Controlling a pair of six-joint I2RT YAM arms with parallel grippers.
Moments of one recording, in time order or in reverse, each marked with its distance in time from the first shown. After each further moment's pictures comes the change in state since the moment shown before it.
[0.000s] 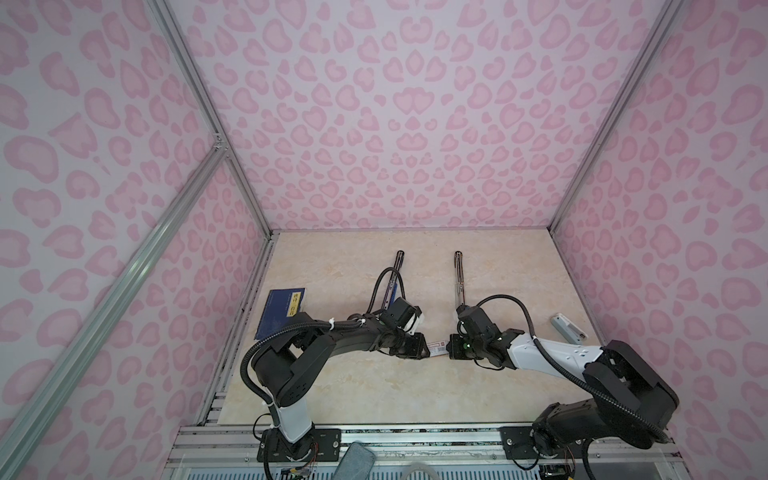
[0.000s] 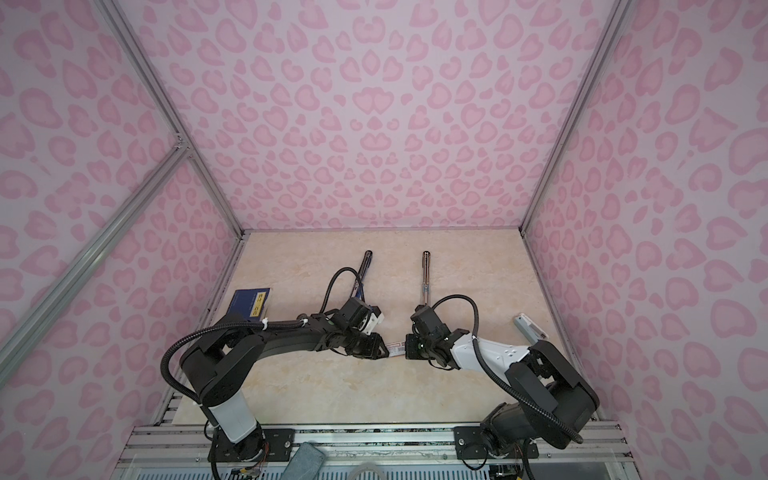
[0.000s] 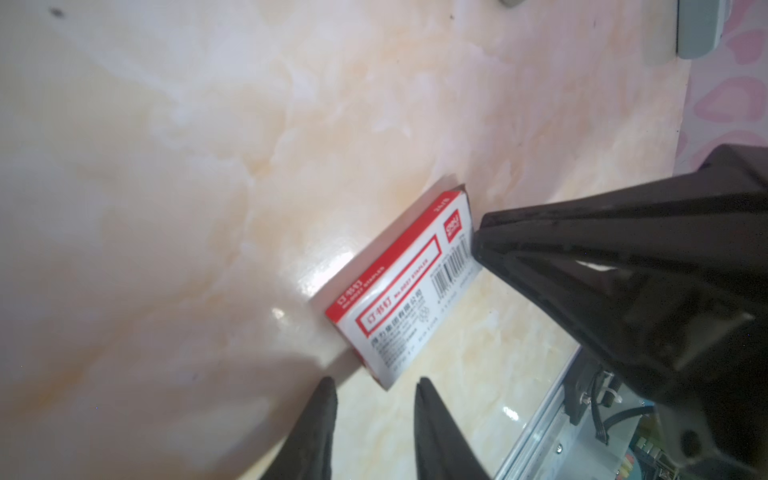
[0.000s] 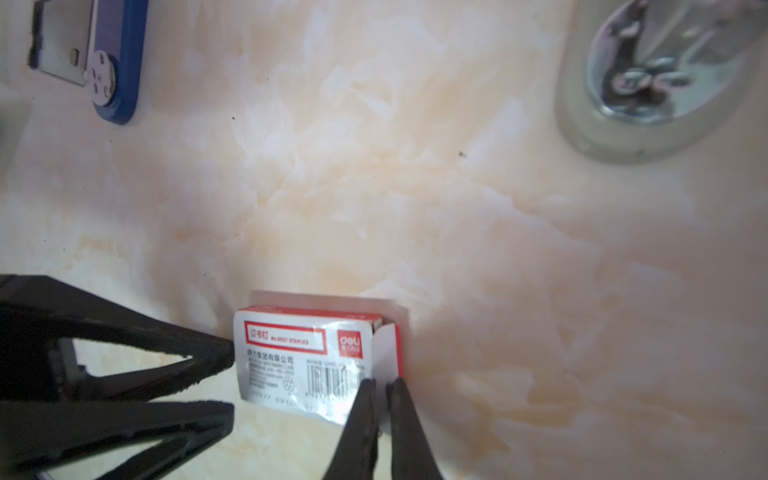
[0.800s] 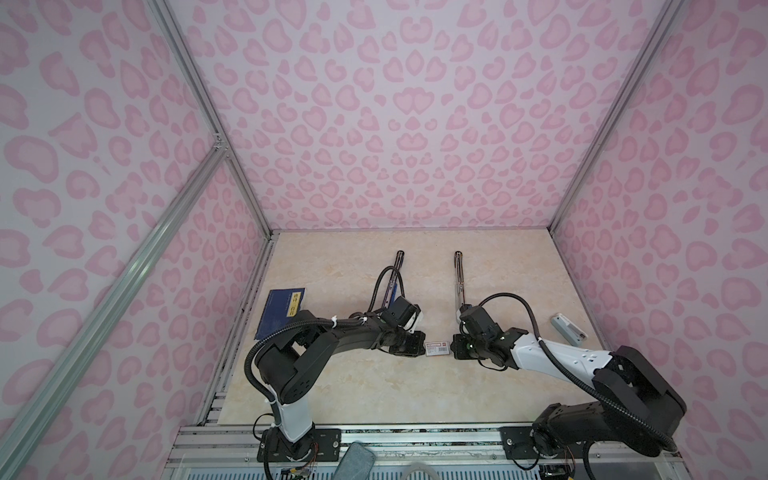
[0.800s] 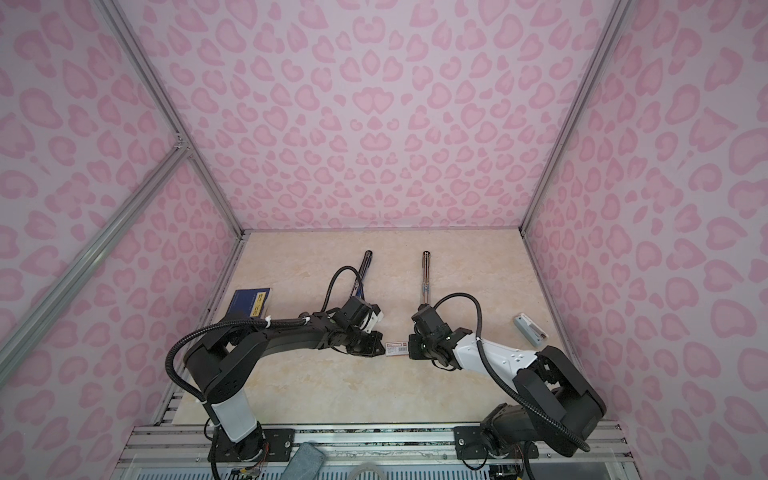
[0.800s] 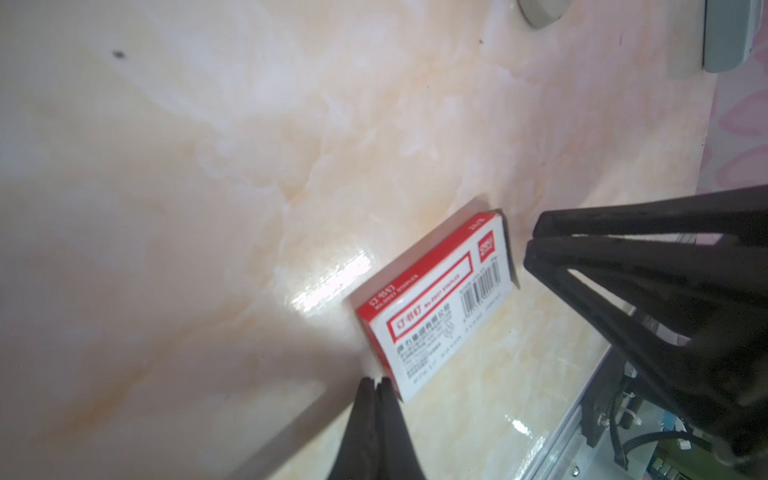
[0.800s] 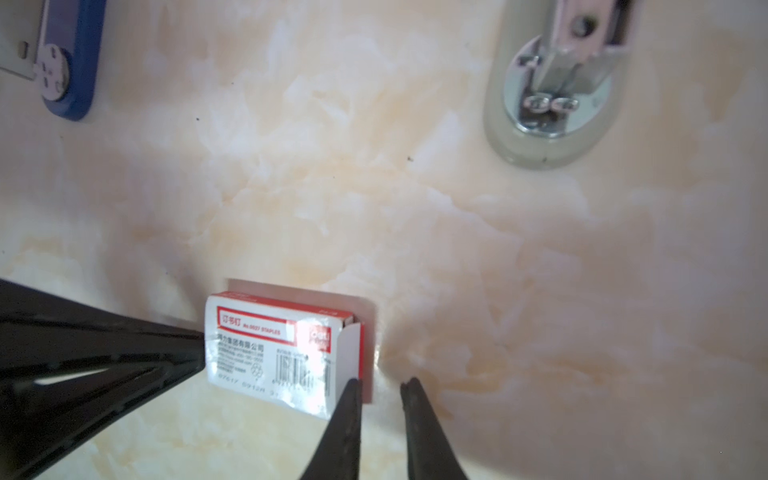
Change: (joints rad) left arm 0.002 0.016 0.009 -0.005 -0.037 0.000; right arm -0.002 -0.027 0.021 -0.101 0.097 -0.047
